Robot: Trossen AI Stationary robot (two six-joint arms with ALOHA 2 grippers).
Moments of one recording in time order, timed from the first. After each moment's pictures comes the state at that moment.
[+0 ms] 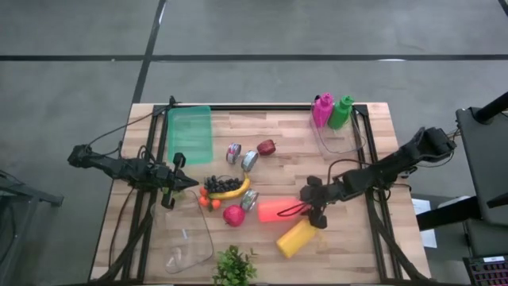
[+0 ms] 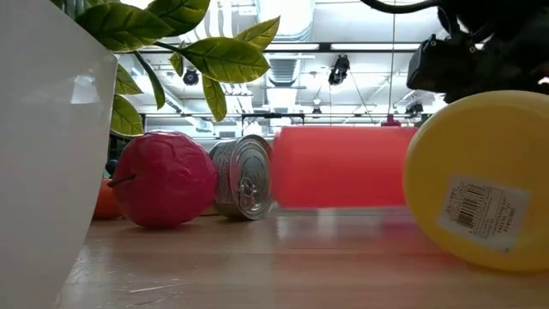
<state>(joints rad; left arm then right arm) -0.31 0.03 0.00 0.04 -0.16 0.00 0.36 1.36 0.57 -0.14 0.05 0.50</state>
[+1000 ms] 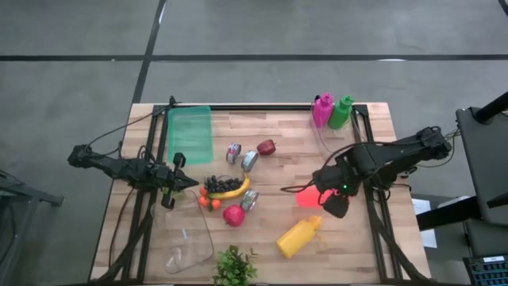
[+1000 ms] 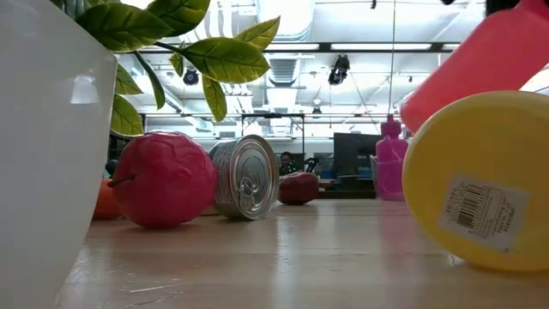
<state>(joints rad) -0.31 0.03 0.00 0.04 -0.16 0.00 0.31 1.42 1.42 -1.57 -0.26 0.97</state>
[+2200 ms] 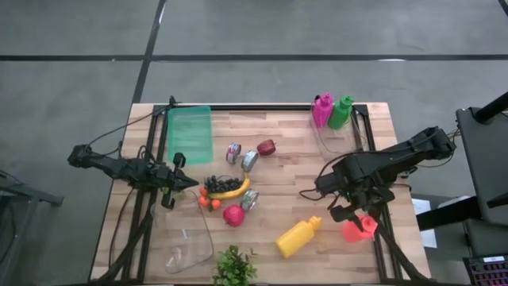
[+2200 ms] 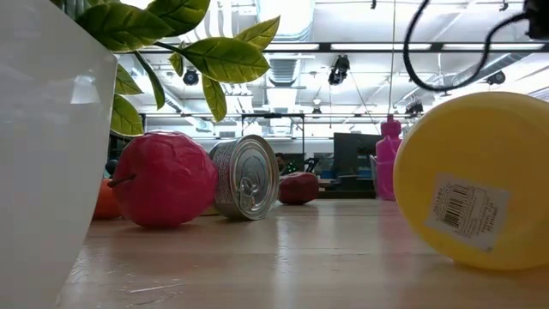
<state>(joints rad) -0.31 0.03 0.00 0.04 -0.16 0.00 0.29 1.37 1.08 -1.51 -0.99 1.48</state>
